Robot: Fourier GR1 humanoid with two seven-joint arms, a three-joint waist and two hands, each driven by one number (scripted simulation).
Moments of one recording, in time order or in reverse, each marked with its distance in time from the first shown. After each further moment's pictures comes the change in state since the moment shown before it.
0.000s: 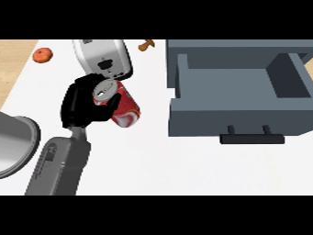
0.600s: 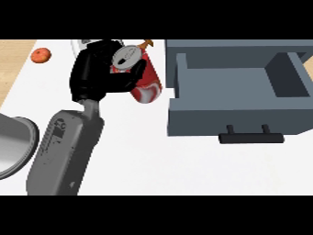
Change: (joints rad) left arm -0.232 0.000 -0.079 -0.071 -0.060 0.212 0.202; right arm -0.001 -0.005 0.041 0.013 0.031 -0.027 -0.029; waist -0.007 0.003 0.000
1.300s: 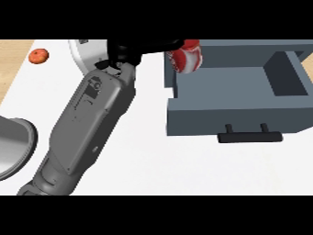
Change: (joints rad) left arm -0.365 -0.003 -0.072 0.281 0.053 0.184 0.010; right arm -0.063 -0.015 0.004 0.008 0.002 -0.022 0.043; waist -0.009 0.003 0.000
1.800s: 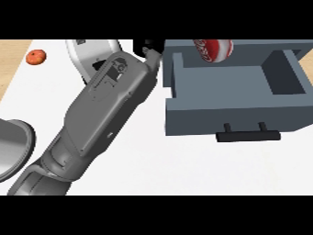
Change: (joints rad) left arm -0.194 0.000 -0.084 0.201 0.129 0.103 -0.054; right arm -0.002 0.000 0.013 -0.007 0.009 -0.001 0.003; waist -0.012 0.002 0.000
